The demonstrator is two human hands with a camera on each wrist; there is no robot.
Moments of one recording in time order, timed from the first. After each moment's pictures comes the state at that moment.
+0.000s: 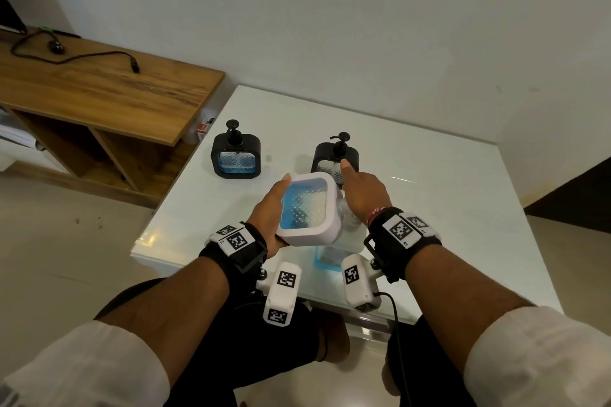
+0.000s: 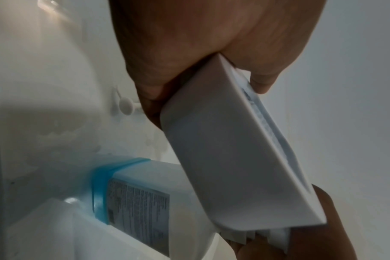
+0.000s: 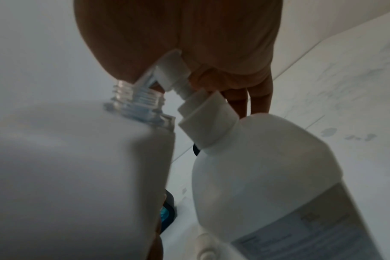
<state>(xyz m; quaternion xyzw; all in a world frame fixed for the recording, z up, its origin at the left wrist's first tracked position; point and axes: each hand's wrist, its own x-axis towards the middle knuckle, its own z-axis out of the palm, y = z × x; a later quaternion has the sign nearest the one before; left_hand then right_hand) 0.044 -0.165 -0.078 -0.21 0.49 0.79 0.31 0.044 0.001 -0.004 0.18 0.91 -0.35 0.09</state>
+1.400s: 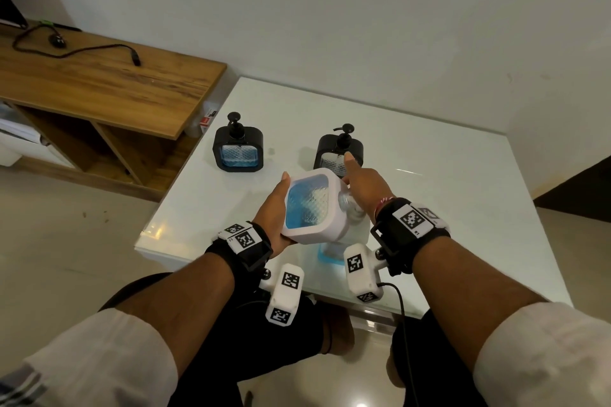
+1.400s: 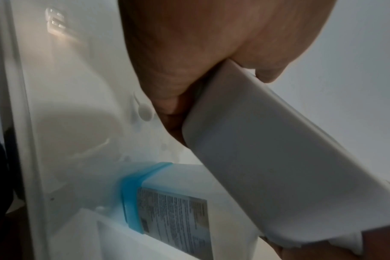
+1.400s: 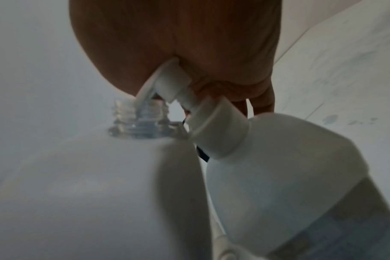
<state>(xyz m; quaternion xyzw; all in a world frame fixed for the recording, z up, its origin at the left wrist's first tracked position) 0.056 -0.162 -0.070 -0.20 0.44 0.81 0.34 0.035 0.001 -0.011 0.19 0.88 -0.42 0.14</state>
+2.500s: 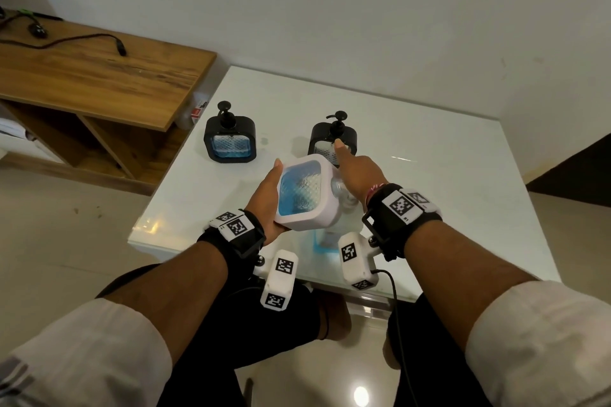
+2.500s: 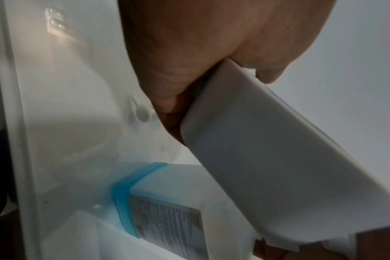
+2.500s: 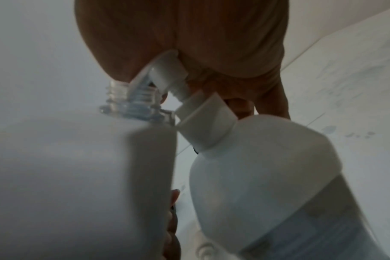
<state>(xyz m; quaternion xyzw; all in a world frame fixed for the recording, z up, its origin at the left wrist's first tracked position) 0.054 -0.160 -0.066 -0.20 0.44 0.81 0.33 0.036 0.002 -0.014 0.23 0.87 -0.41 0.13</state>
